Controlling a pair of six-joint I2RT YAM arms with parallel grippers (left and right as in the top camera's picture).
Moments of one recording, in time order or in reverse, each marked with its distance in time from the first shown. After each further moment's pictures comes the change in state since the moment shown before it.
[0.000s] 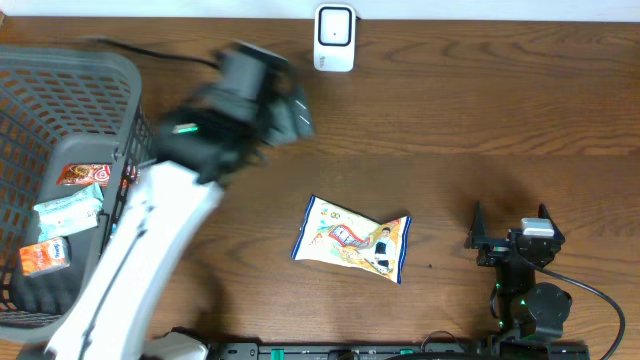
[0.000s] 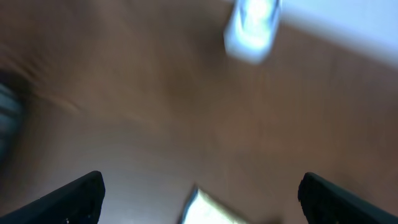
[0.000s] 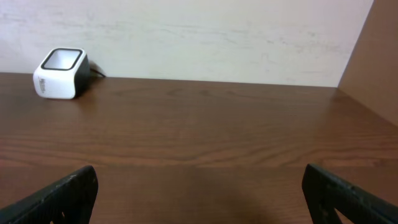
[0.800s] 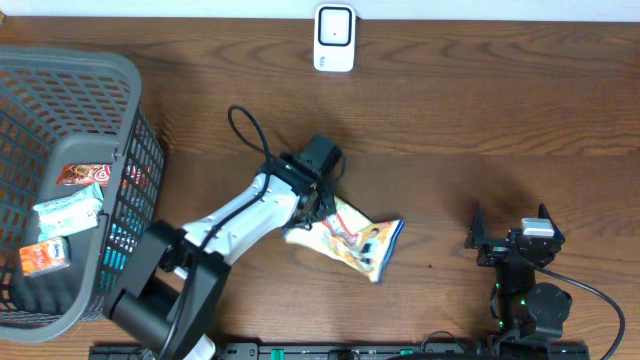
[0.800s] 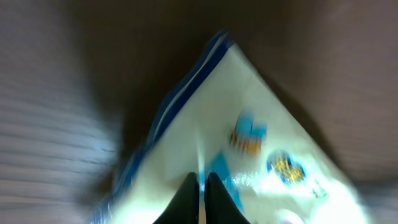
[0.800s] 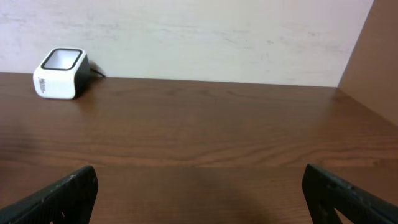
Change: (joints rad) left arm -0.233 0.312 -0.637 0.425 0.252 -0.242; right arm 0.000 0.000 0.000 0.000 0.000 0.000
